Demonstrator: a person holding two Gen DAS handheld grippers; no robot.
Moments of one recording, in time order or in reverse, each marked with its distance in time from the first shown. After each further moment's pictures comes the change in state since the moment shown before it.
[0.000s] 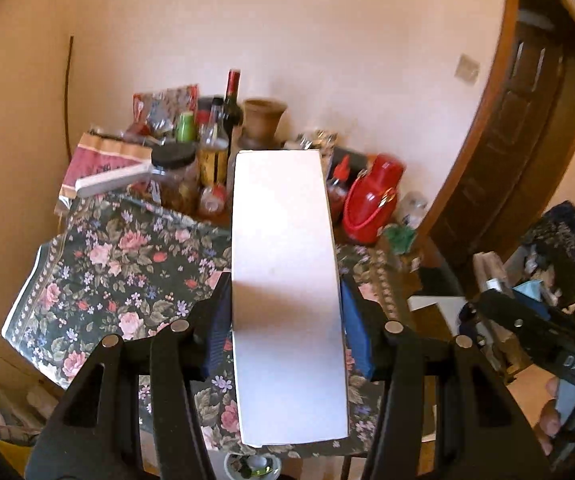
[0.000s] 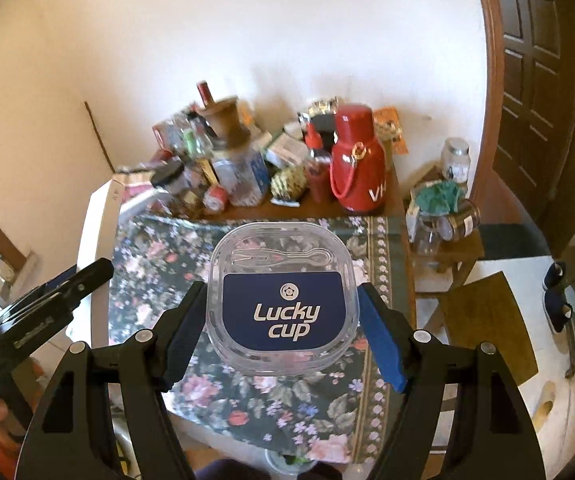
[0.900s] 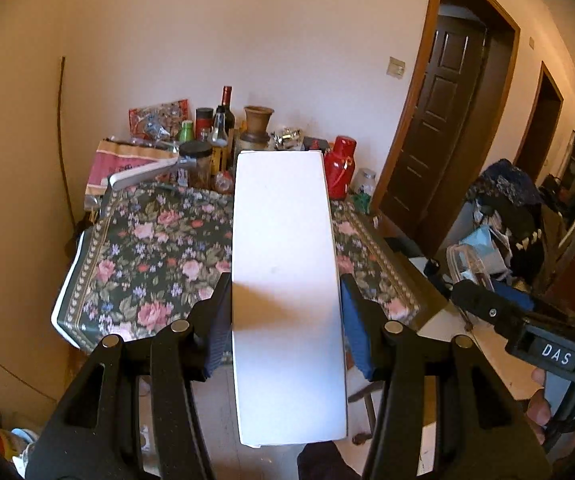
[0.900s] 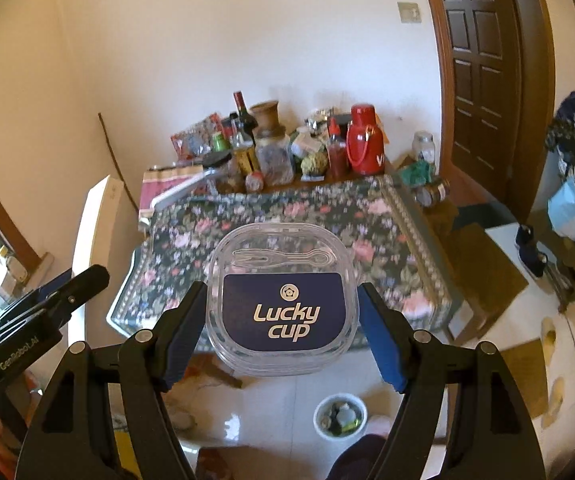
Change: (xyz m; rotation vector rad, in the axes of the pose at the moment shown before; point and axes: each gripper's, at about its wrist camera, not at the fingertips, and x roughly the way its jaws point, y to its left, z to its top) left arm -0.178 0.132 -0.108 0.154 -0.006 -0.180; right arm -0.100 0.168 -0.147 0.095 -0.074 -0.137
